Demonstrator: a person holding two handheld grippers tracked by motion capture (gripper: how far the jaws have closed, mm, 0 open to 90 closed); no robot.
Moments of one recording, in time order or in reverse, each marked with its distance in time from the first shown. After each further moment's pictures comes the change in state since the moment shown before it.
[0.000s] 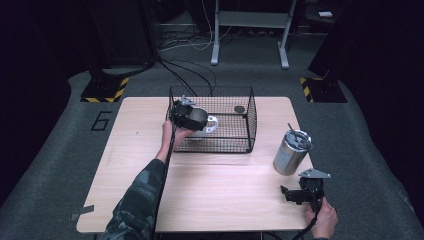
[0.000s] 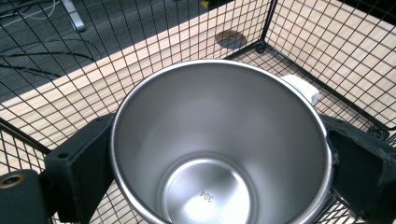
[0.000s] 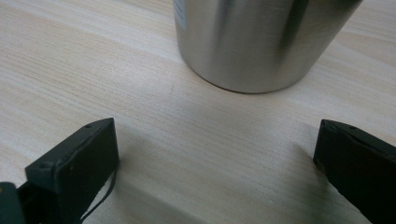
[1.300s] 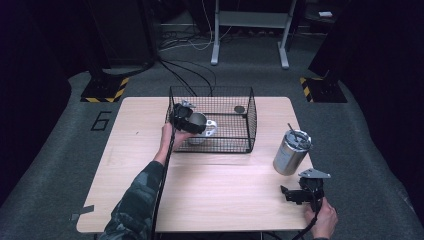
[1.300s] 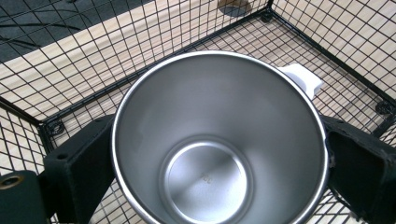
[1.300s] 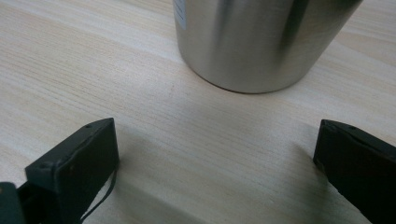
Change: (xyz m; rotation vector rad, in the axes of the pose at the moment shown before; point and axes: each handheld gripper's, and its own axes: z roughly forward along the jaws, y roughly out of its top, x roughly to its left) left arm 0.003 -0.009 0.006 0.102 -0.012 -0.007; right arm 0.000 0.000 0.000 0.000 0.001 -0.001
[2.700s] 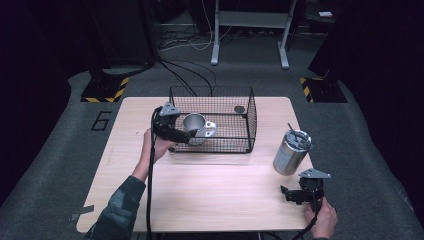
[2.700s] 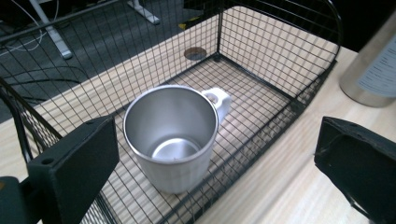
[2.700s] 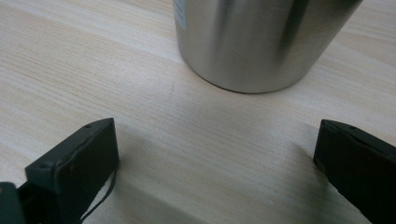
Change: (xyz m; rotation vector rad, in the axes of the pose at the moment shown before) left arm -0.024 -0.021 -0.105 -0.191 -0.068 0.082; right arm 0.000 0.000 0.000 0.000 -0.001 0.001
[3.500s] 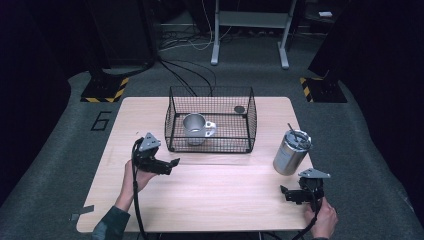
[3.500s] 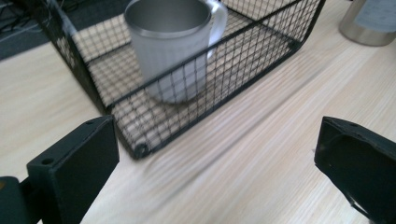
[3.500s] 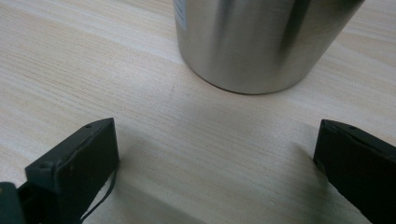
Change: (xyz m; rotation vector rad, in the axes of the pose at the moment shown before) left arm -0.010 -0.092 -0.043 0.030 0.031 -0.013; right arm 0.000 0.001 0.000 -0.001 0.001 0.003
